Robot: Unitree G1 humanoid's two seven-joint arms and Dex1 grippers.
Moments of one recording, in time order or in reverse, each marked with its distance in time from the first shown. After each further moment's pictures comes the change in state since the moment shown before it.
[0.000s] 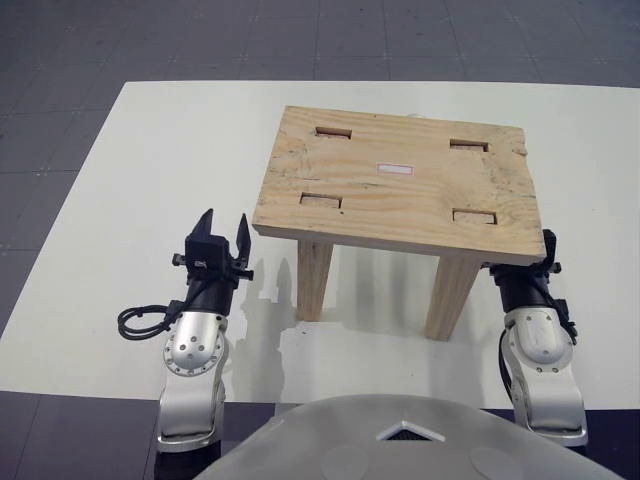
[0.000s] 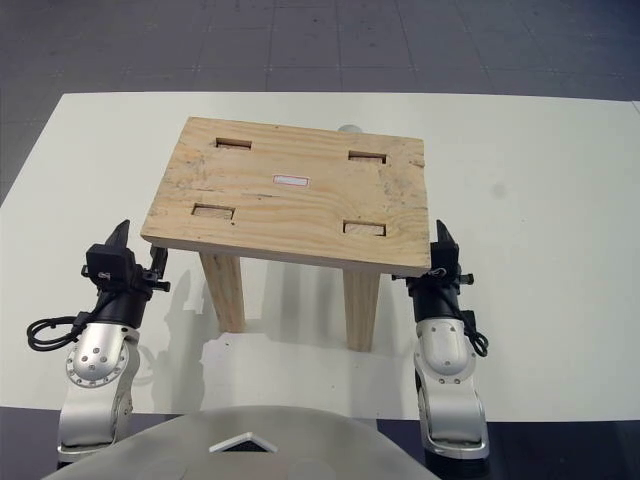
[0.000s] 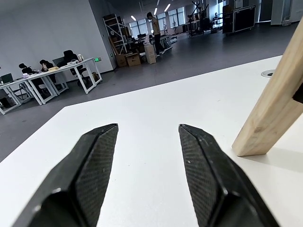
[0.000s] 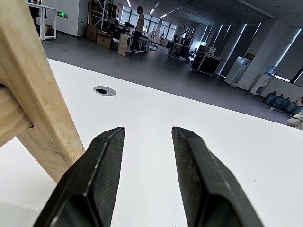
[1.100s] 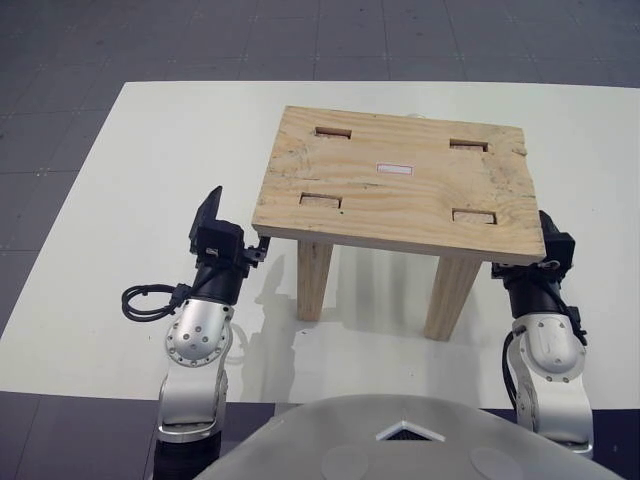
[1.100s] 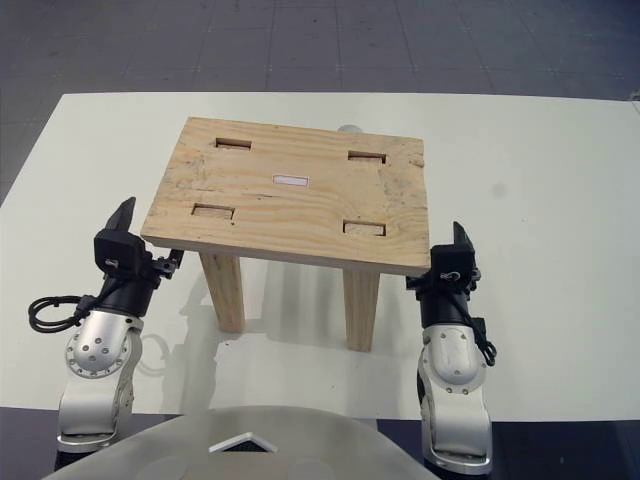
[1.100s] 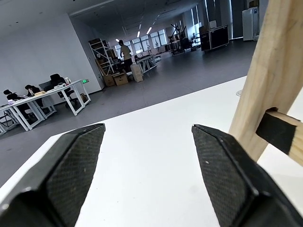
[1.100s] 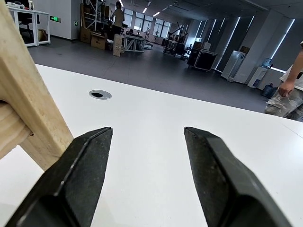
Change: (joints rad) left arm -0.065 0.044 -0.009 -0.039 0.006 0.001 -0.057; right arm 0.046 0.056 -0.026 -0.094 0.005 0.050 0.014
